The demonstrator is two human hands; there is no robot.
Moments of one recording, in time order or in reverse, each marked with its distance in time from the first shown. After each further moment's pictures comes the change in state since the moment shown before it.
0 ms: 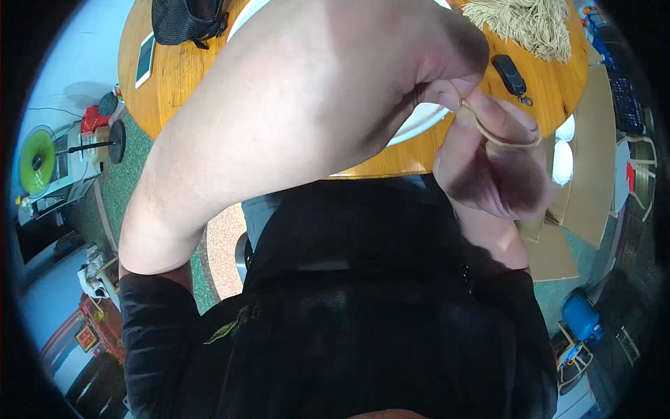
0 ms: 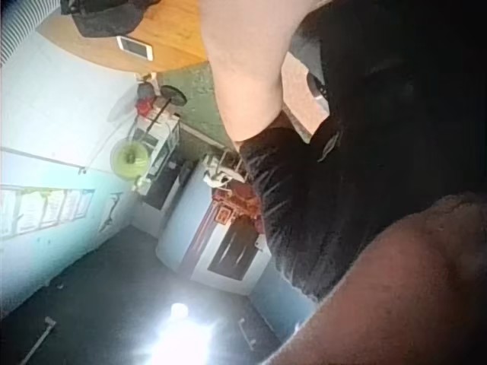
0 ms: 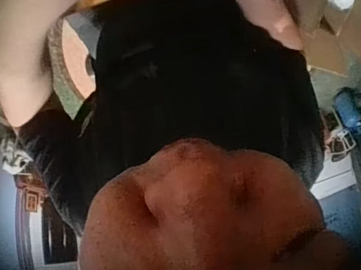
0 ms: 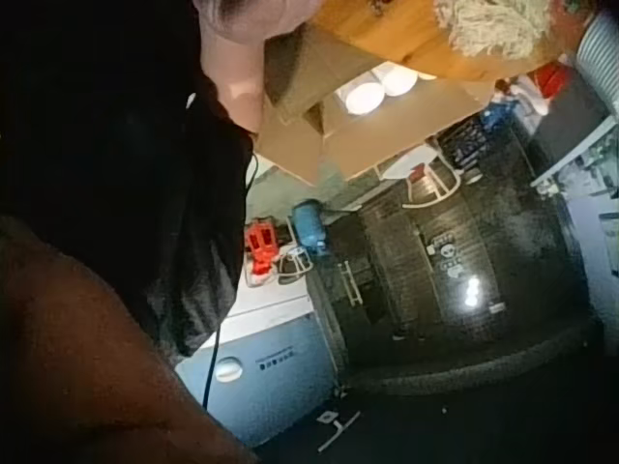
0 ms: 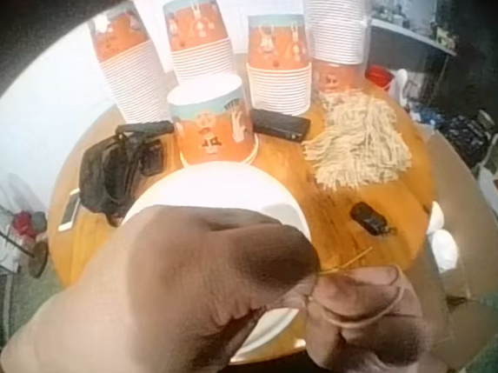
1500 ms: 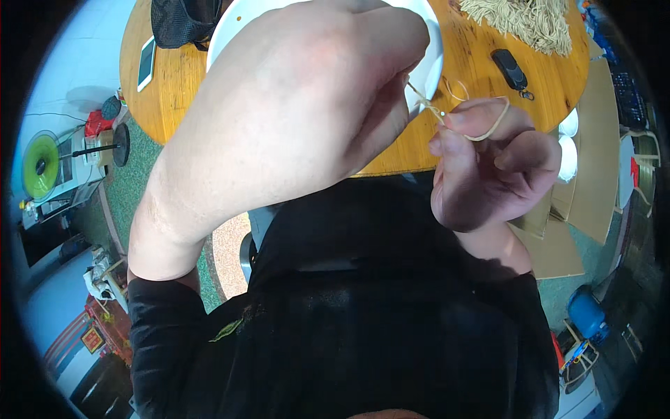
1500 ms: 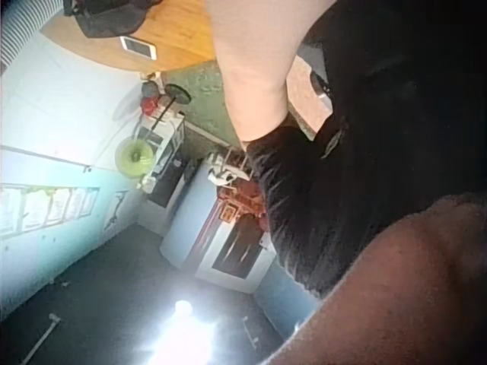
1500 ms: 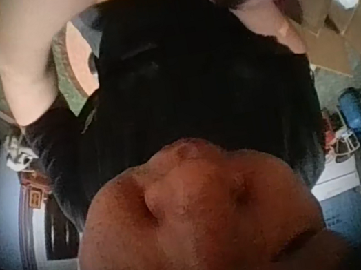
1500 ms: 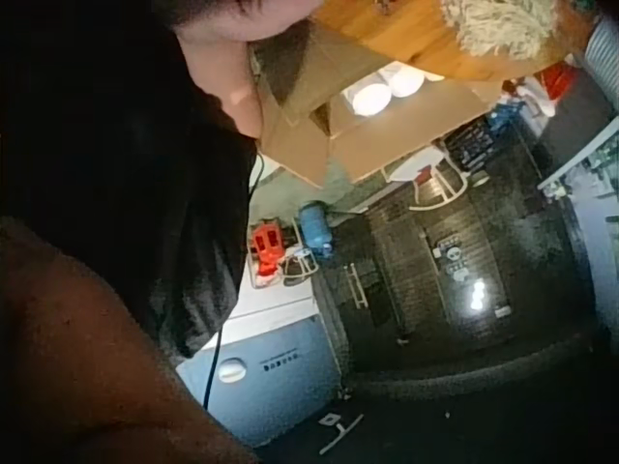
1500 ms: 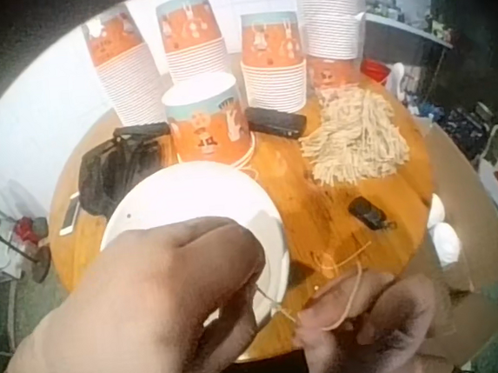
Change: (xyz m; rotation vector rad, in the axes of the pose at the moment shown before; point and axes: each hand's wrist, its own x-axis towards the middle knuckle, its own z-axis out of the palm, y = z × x) left_hand -0.026 0.006 -0.022 0.301 -0.198 -0.046; right_hand -0.013 -0.015 0.010 0.513 0.069 0.272
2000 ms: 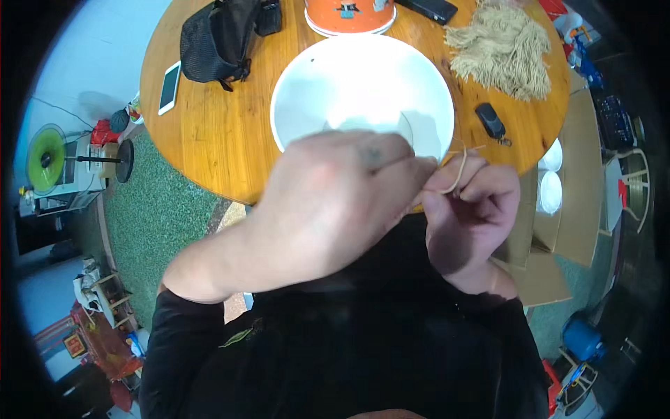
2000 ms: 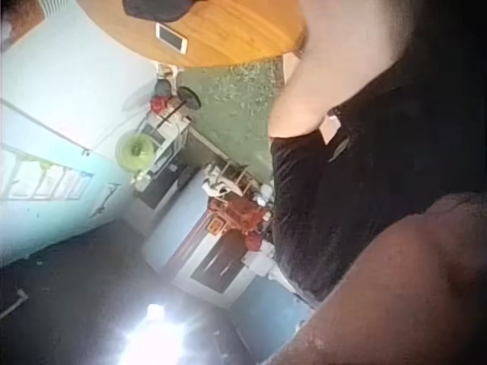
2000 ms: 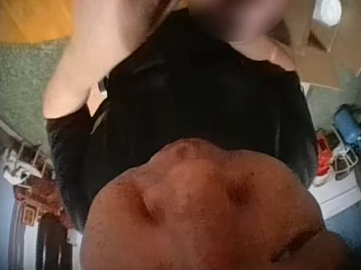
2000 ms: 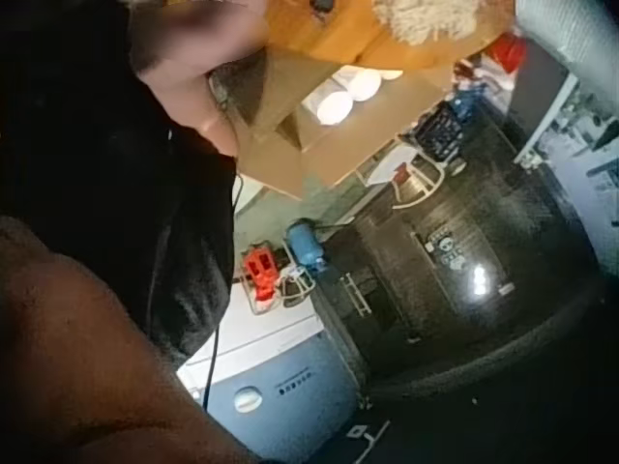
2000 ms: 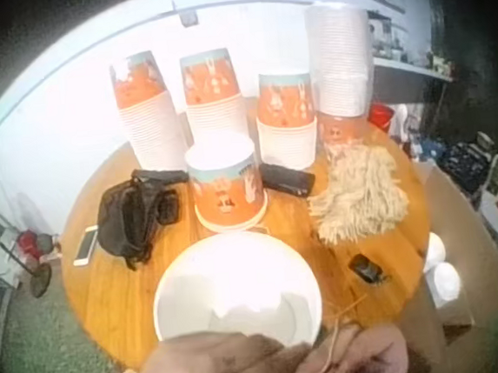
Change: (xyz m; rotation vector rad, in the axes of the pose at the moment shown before) left_hand -0.011 0.035 0.022 -0.147 0.214 0.053; right_hand 0.013 -0.029 -0.005 0.117 -0.070 0.207
